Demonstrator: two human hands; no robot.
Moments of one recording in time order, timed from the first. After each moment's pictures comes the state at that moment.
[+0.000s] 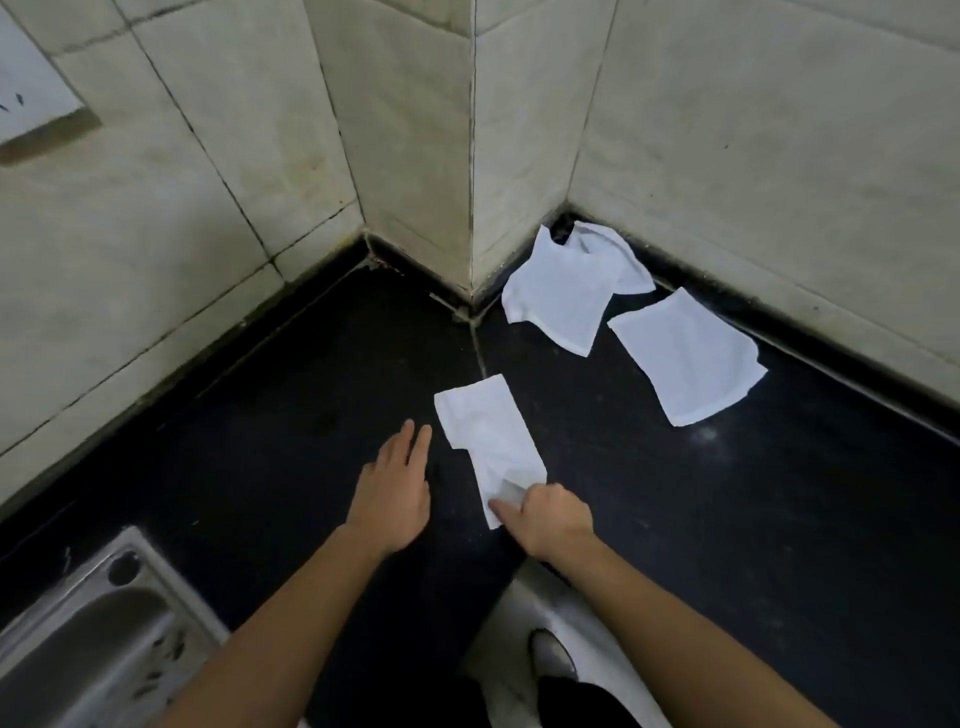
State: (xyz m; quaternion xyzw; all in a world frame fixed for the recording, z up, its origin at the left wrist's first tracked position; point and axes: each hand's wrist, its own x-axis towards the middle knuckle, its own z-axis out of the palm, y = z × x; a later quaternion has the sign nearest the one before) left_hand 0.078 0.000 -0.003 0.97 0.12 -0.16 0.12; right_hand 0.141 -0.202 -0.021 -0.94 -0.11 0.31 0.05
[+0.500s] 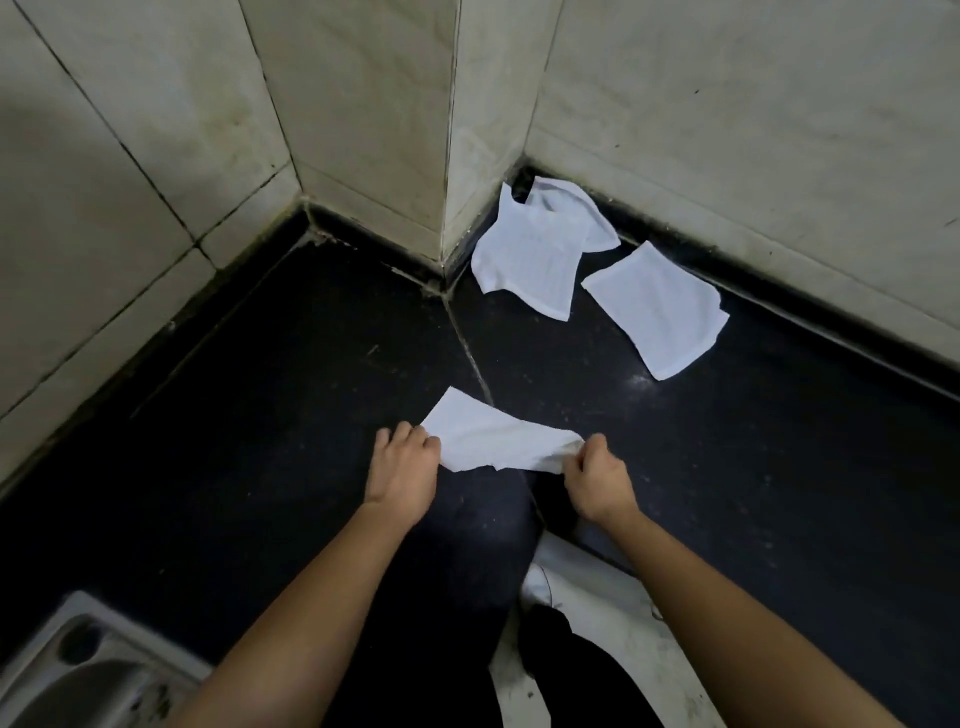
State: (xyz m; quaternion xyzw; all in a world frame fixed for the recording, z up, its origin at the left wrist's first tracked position) left_hand 0.121 0.027 -0.060 0.99 -0.03 -0.12 0.02; right_hand 0.148 -0.219 -0.029 -0.93 0.14 0.22 0.24
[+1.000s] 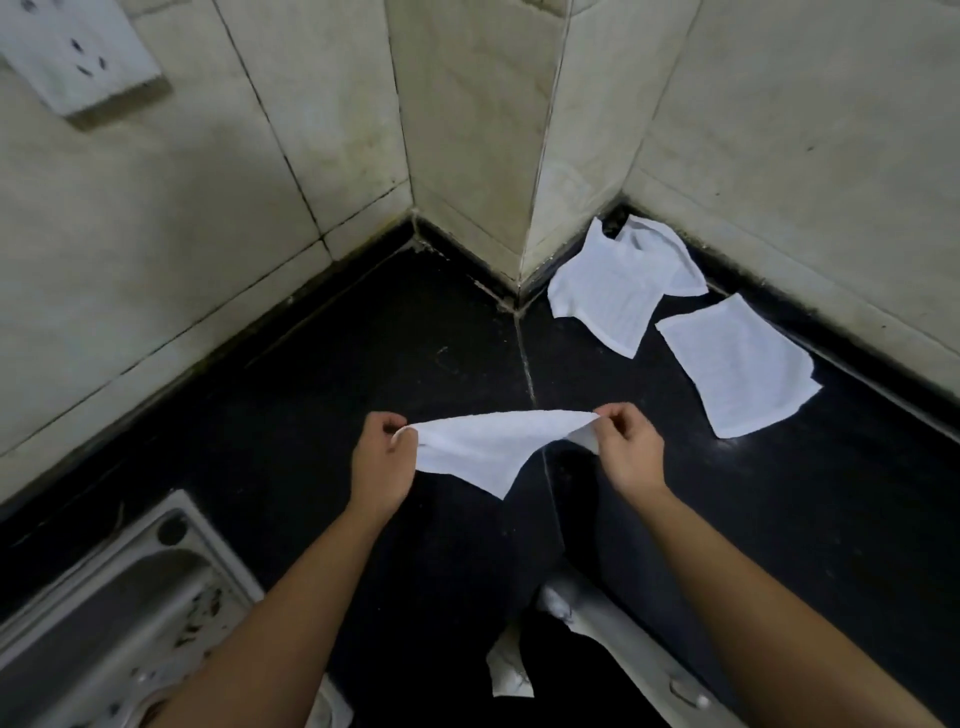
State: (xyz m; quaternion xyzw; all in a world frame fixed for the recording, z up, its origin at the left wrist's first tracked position) left_hand 0.076 0.051 0.001 0.75 0.41 0.05 0.53; right_hand 0.205 -0.208 0.002 -0.86 0.06 0.13 0.49
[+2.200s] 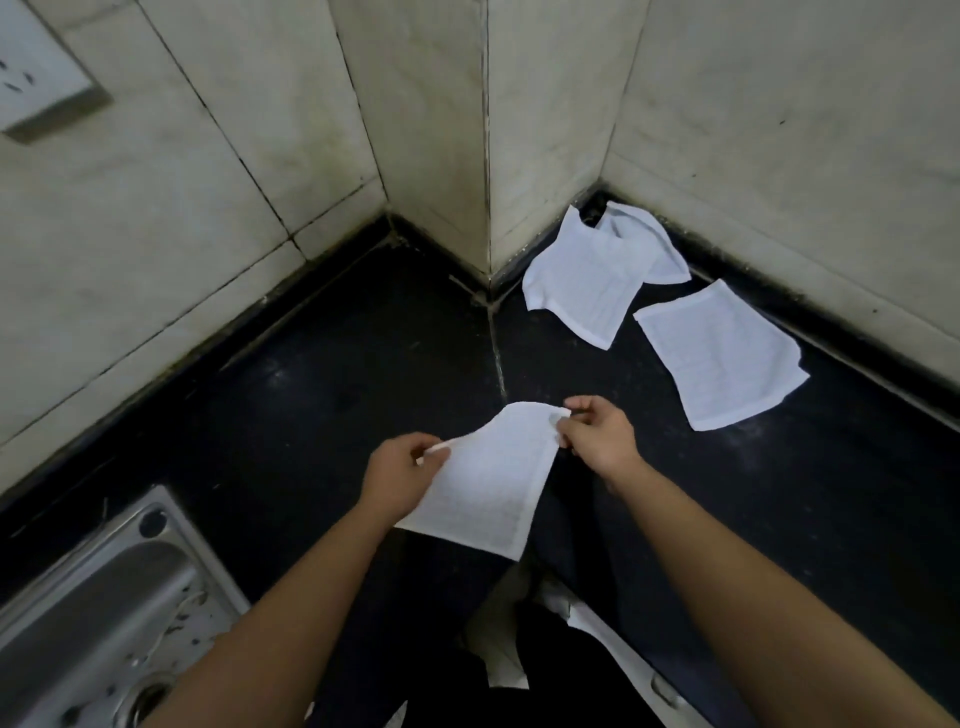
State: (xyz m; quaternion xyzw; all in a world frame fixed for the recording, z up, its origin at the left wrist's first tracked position) left_hand 0.094 -0.005 -0.011 0.86 0.30 -0.06 0.42; right_hand 0.241 -0.235 -0.028 -0.81 0.09 0.27 0.51
